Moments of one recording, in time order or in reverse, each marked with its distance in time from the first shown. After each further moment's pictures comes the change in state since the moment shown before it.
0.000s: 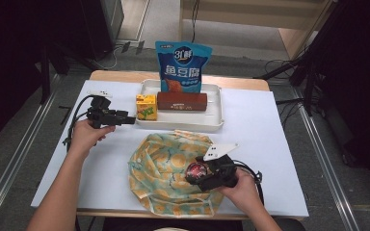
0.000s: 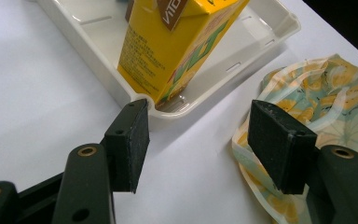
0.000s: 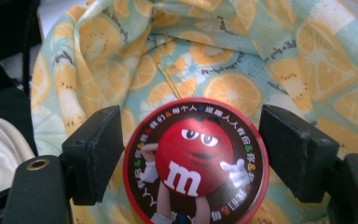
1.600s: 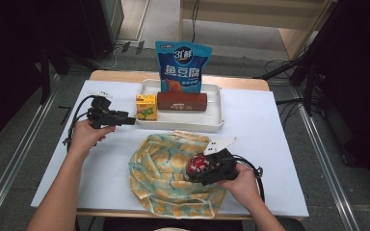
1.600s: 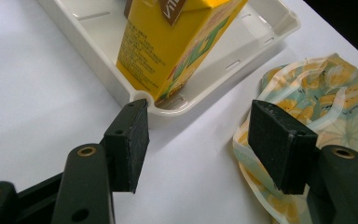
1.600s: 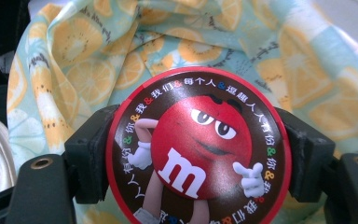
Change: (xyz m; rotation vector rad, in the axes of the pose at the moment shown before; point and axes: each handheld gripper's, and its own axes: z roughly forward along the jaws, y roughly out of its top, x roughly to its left) left arm 0.001 -0.001 0.001 0.006 -0.009 0.001; right arm -0.017 0.006 0.002 0.024 0.017 0.013
